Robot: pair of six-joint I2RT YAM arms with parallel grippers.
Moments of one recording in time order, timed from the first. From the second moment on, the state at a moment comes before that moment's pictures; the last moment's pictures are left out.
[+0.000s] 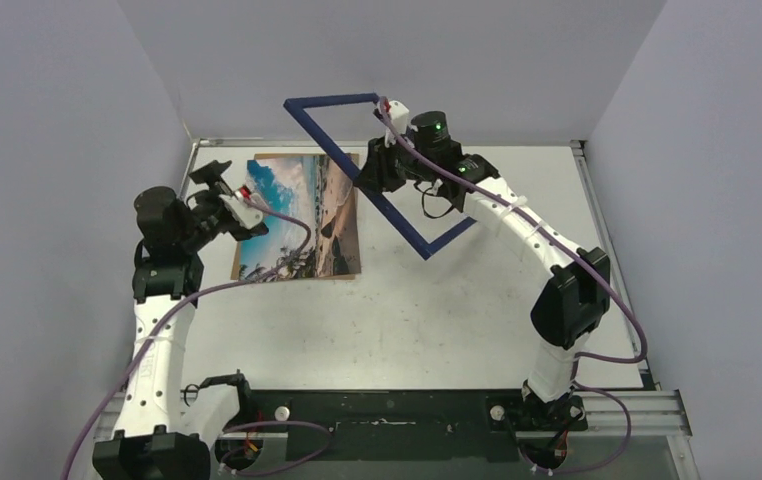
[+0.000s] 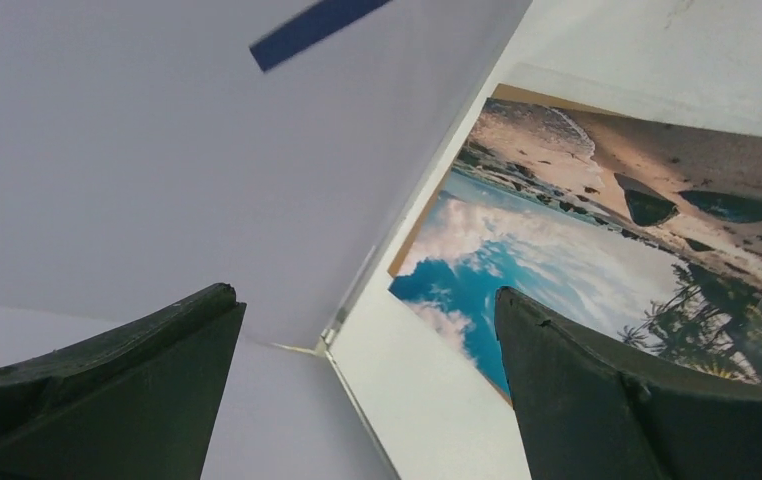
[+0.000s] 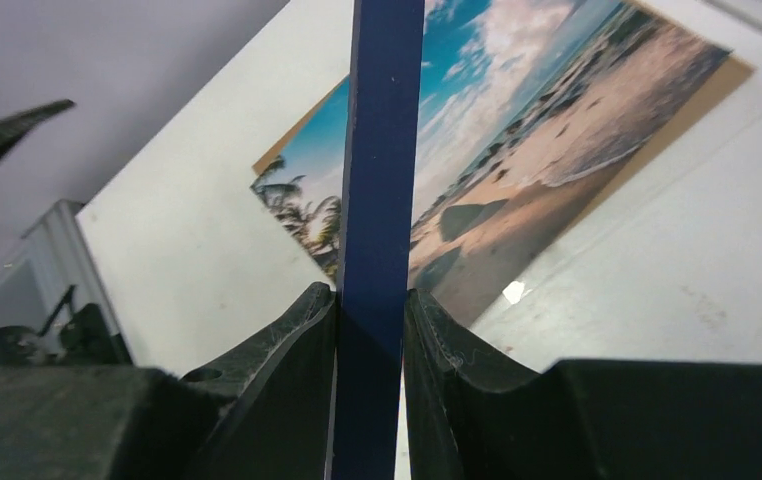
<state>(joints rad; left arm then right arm) 0.11 0.99 1.03 -0.23 0.63 0.88 0.60 1.81 1.76 -0.36 -0.43 0.14</state>
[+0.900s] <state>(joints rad) -0.18 0.89 0.64 0.33 0.66 1.46 0.62 1.71 1.43 0.14 -0.79 0.92</state>
